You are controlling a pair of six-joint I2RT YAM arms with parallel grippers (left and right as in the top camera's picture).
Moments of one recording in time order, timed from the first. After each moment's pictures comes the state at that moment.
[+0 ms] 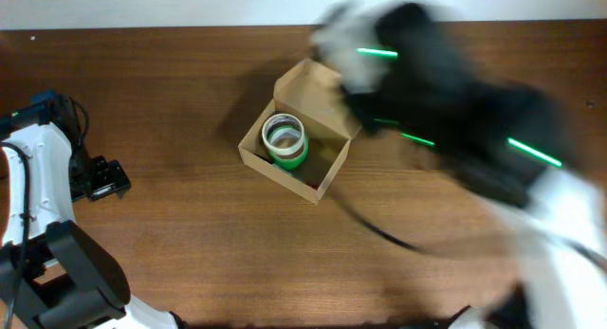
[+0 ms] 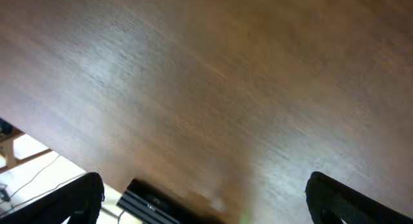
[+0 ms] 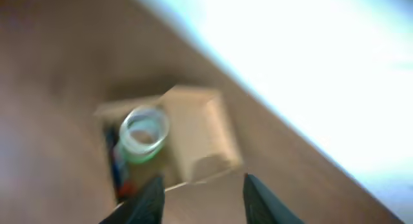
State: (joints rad) left arm 0.42 1.78 1.49 -1.37 -0.26 -0.16; right arm 0.65 1.68 2.42 -1.40 0.22 -0.22
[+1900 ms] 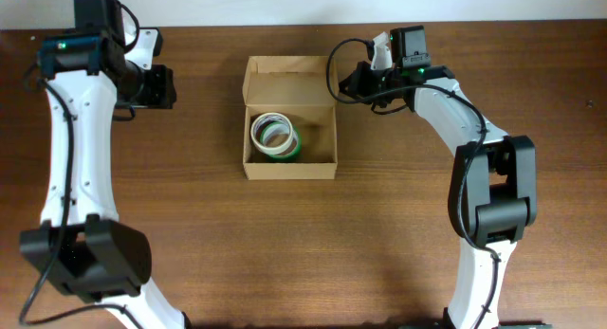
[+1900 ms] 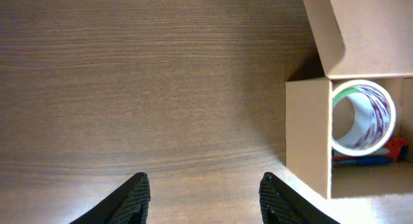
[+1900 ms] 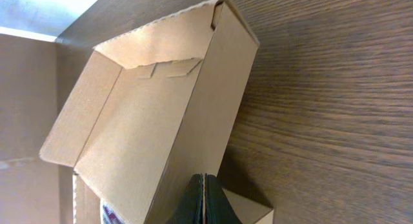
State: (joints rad) left arm 0.11 1.91 1.99 -1.29 0.11 0.13; right arm 0.15 2.19 1.68 -0.41 -0.65 0.50
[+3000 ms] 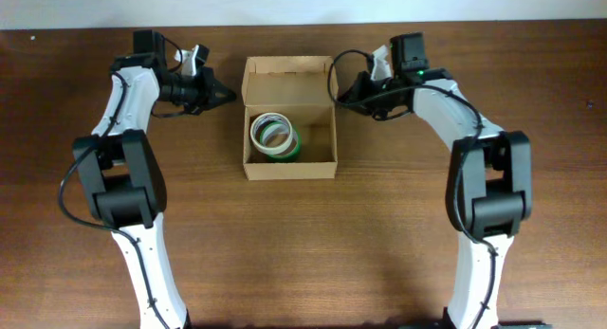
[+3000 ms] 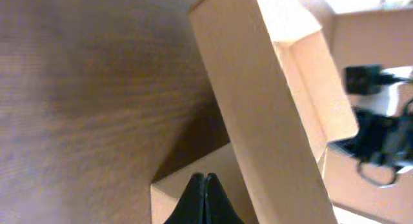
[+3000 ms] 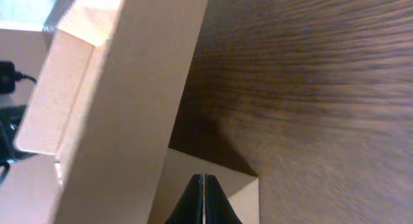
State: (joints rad) left arm 0.11 2.41 1.99 -0.90 0.91 -0.13; right arm 0.15 2.24 1.68 -0.49 -0.69 0.52
